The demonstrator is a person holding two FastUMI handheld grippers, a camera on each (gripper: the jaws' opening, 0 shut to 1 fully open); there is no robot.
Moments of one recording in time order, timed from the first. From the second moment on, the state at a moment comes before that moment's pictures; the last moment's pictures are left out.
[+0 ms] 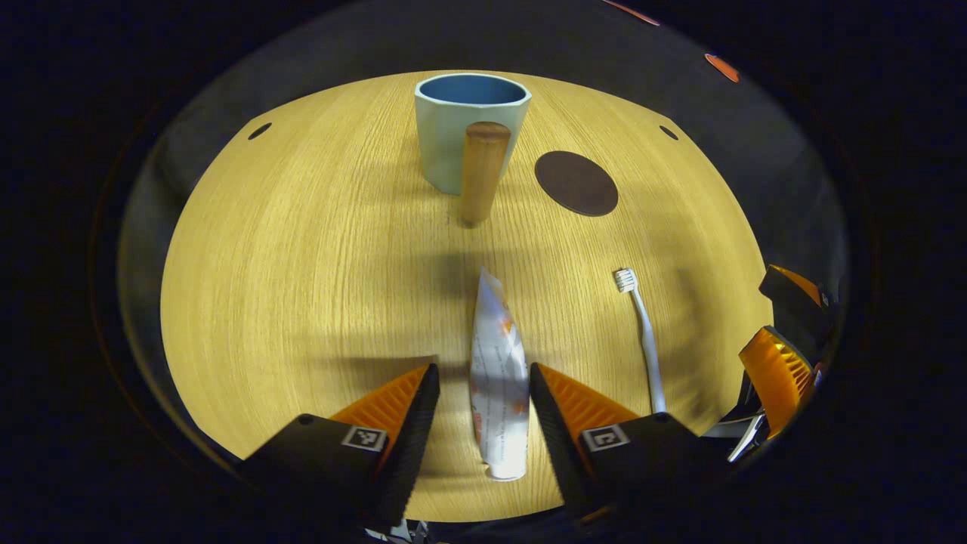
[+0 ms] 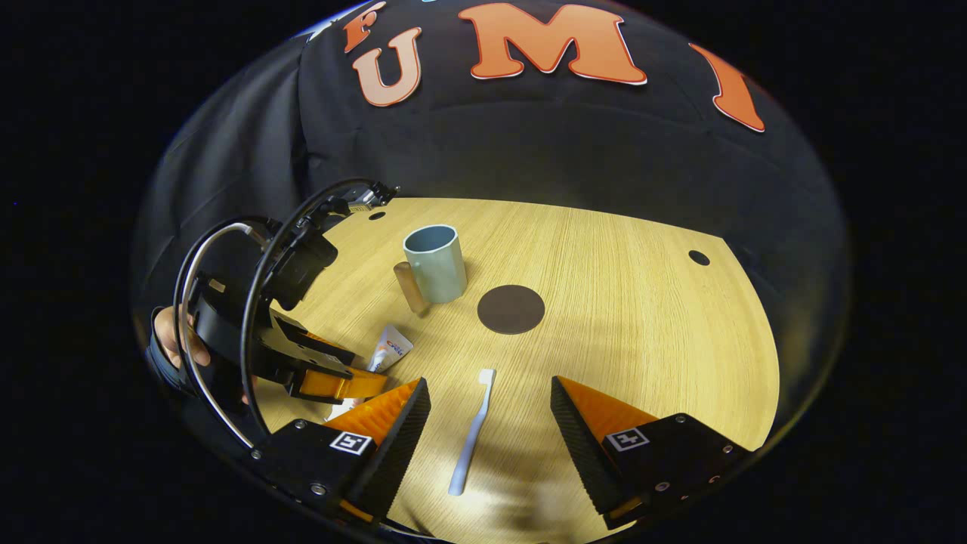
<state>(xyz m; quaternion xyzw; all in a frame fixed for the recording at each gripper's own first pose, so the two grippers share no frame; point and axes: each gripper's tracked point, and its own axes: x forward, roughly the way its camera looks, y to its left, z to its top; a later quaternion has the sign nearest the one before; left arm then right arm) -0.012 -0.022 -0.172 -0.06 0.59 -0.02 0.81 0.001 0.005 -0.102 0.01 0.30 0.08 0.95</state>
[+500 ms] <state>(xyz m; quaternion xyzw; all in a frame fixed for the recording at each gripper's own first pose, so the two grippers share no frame) -0.009 -0.022 -0.181 -0.06 0.58 -0.02 0.82 0.004 0.011 -0.124 0.02 0.32 0.09 0.94</state>
